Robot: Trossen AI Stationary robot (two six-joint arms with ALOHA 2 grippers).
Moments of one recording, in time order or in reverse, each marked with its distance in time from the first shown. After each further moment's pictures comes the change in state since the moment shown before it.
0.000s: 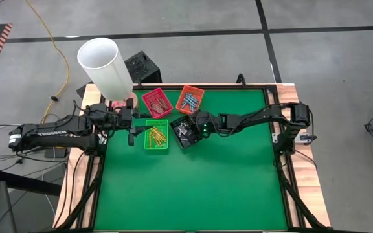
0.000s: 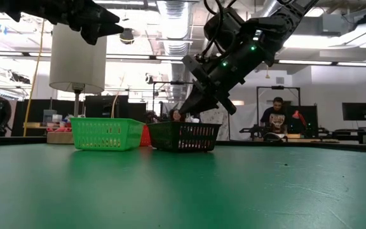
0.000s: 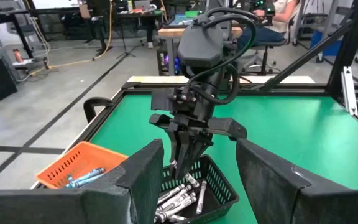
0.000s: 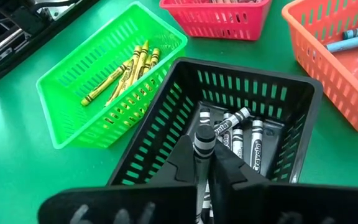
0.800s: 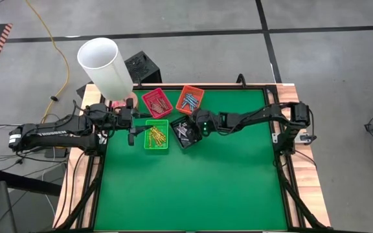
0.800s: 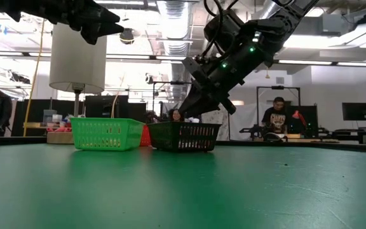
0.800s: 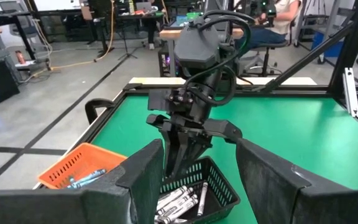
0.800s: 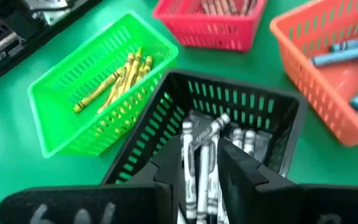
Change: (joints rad) left arm 0.000 0.000 0.000 0.006 -0.007 0.001; right arm -0.016 0.000 0.000 0.005 0.002 -0.029
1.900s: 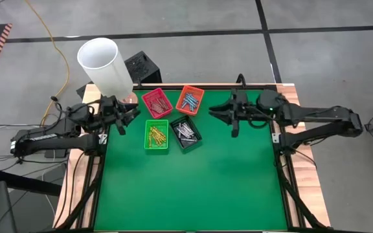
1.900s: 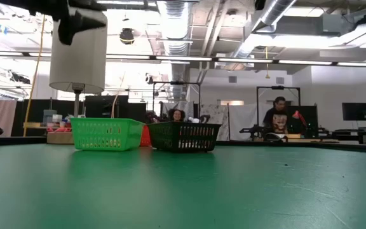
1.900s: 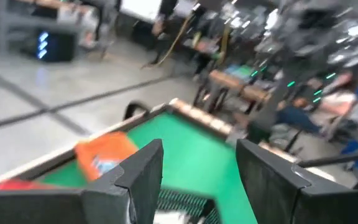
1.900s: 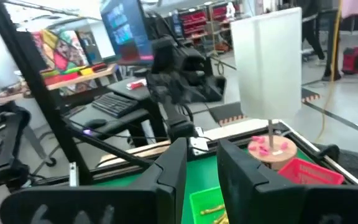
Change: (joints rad) left arm 0.000 -0.216 0.000 -0.083 -0.249 -0.377; right arm 0.070 -0.732 0.000 -0.110 -0.132 -0.307
